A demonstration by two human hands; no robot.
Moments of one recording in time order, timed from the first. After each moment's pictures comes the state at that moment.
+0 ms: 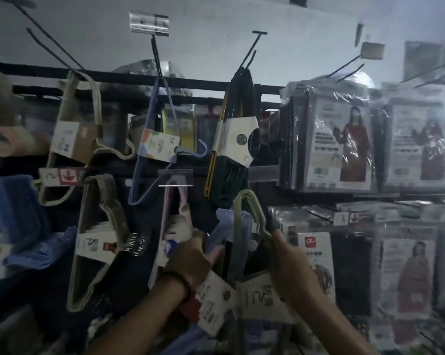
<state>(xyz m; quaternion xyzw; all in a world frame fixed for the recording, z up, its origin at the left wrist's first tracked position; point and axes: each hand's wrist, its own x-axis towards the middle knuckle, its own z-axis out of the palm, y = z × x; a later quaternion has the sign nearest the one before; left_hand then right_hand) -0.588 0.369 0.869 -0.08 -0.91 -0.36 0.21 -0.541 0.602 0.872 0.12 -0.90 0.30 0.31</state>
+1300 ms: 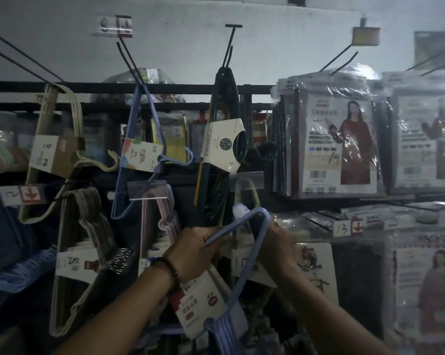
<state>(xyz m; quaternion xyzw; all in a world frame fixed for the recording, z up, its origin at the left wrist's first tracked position) -0.630 0.414 0.918 -0.26 -0.86 -0.39 0.21 -0.690 0.631 0.886 0.08 -0.87 0.31 0.38</state>
